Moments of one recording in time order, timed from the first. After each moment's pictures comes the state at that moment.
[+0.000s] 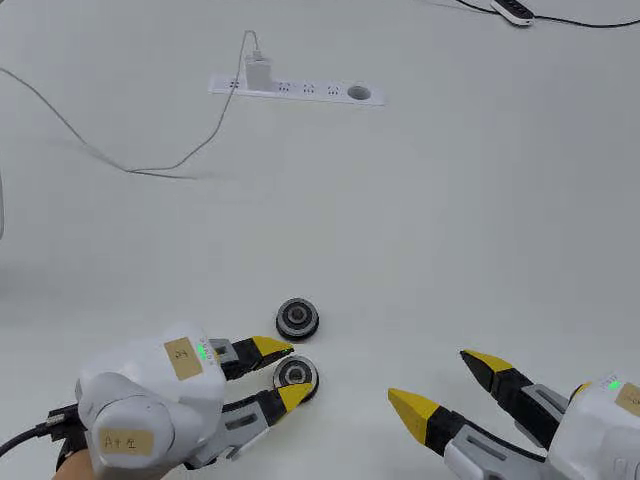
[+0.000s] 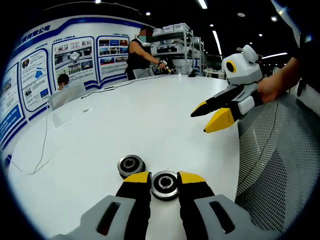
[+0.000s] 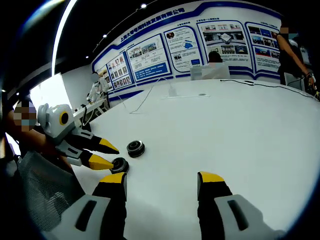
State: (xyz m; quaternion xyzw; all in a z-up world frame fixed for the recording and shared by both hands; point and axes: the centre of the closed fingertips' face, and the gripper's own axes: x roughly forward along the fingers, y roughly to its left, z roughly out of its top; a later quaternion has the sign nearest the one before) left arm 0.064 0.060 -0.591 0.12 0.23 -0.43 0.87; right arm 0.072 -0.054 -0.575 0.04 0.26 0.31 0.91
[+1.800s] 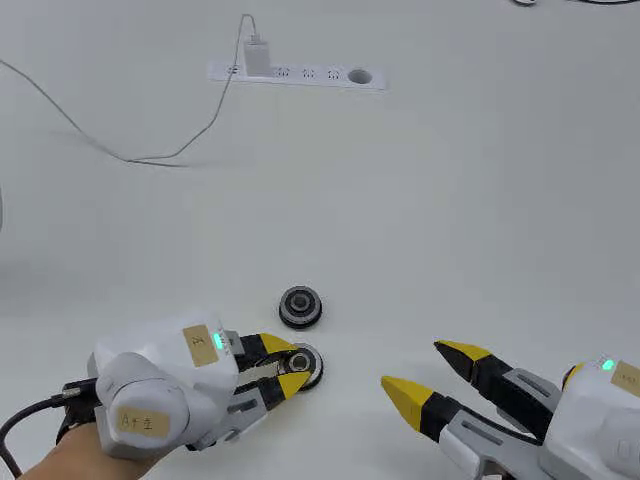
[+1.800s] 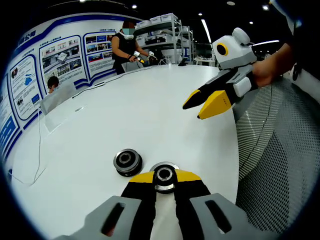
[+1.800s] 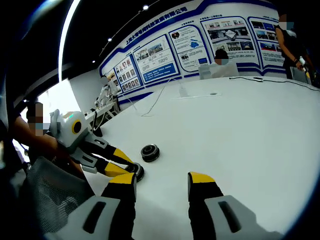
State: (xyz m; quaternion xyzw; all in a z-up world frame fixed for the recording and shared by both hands) left arm 0.060 0.061 -0.603 0.17 0.25 -0.45 0.84; right arm 0.069 -0.029 -0.566 0.09 0.26 0.34 0.90
